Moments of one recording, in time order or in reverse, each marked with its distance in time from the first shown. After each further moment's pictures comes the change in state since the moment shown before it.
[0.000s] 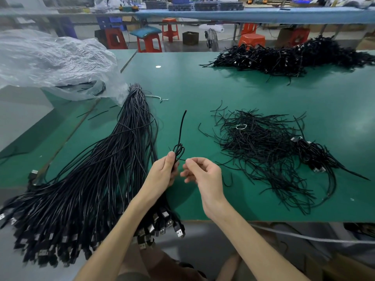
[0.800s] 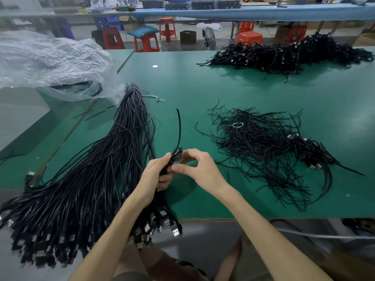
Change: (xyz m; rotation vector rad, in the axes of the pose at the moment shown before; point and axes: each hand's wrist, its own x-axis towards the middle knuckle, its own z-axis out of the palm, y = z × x) left_hand -0.002 -0.005 -0.011 -0.271 -0.151 -0.063; right_hand 0.028 -0.020 -0.017 -0.575 -0.366 -0.208
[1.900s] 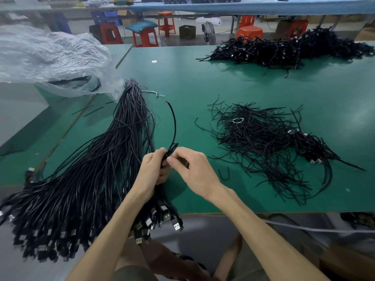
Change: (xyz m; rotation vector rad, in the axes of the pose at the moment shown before) left_hand 0.002 -0.004 0.000 0.040 0.191 0.051; right_hand -0.013 -0.014 0.018 -0.289 0.022 -0.263
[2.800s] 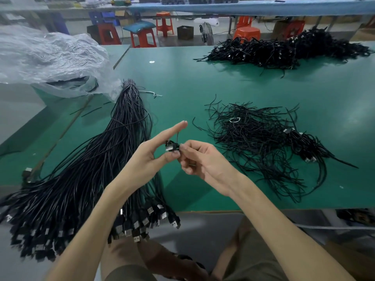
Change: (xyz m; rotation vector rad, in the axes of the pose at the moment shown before) left_hand -0.010 0.064 -0.006 0.446 -0.416 0.520; right_hand -0.002 -0.012 -0.040 0.919 -0.199 0.357
